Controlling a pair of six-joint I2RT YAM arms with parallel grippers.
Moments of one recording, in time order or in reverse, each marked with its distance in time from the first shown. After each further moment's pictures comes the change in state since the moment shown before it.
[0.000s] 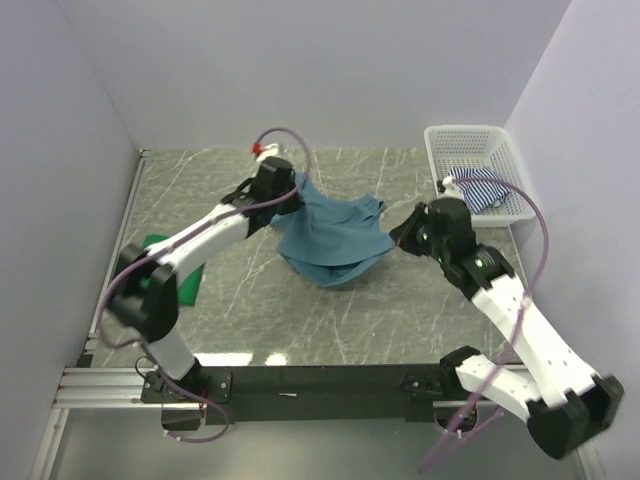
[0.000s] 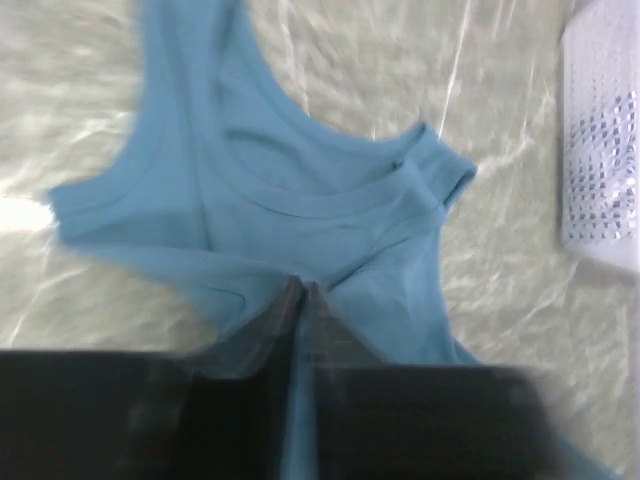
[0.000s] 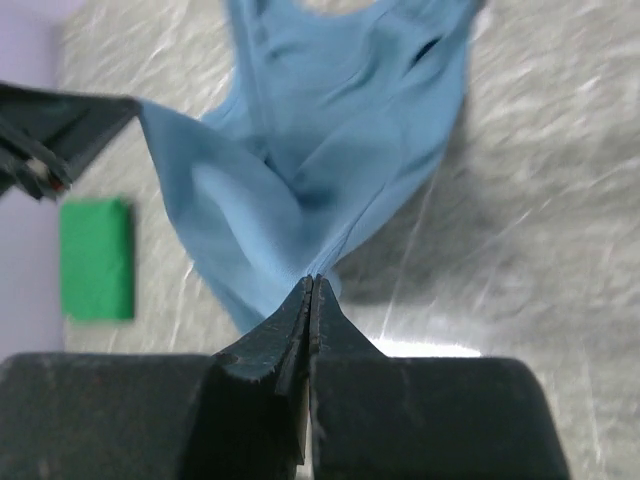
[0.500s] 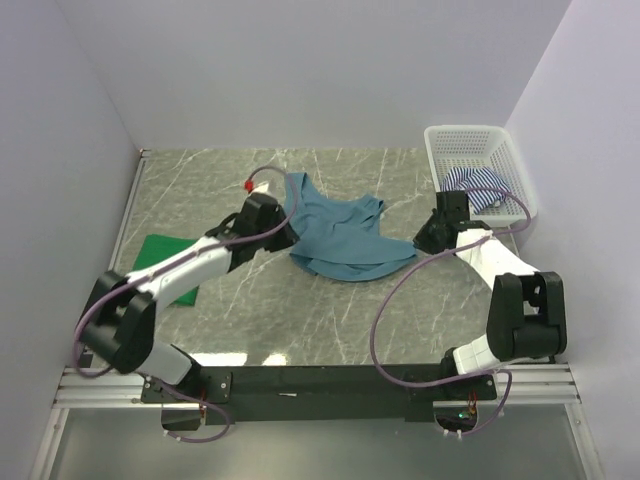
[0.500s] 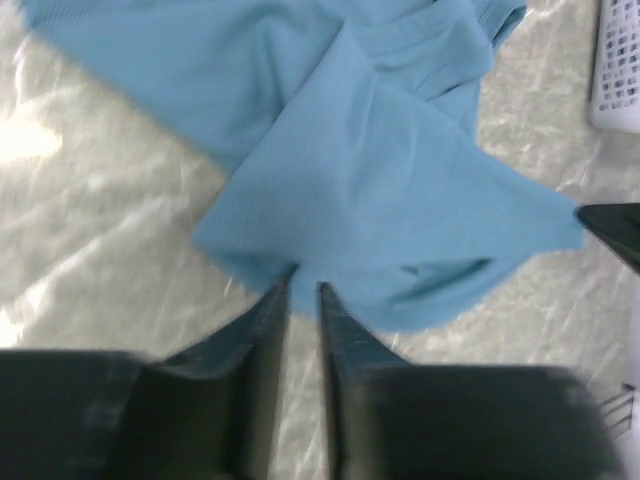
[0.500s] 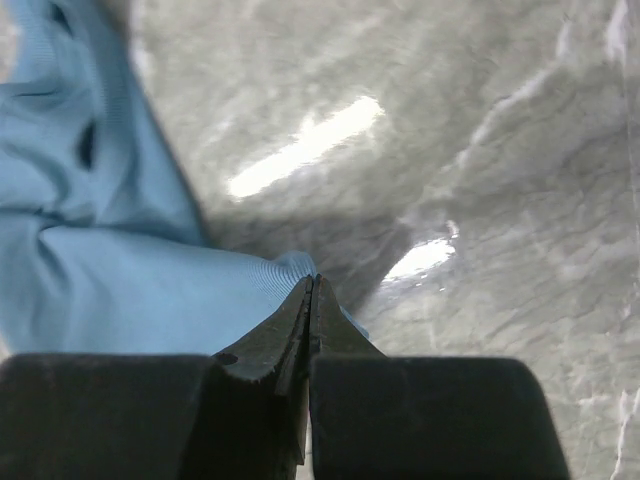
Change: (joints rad) left arm -0.010 -0.129 -0.291 0.060 0.178 -0.025; right arm -0.372 0.507 -0.052 0.175 -0.080 -0.021
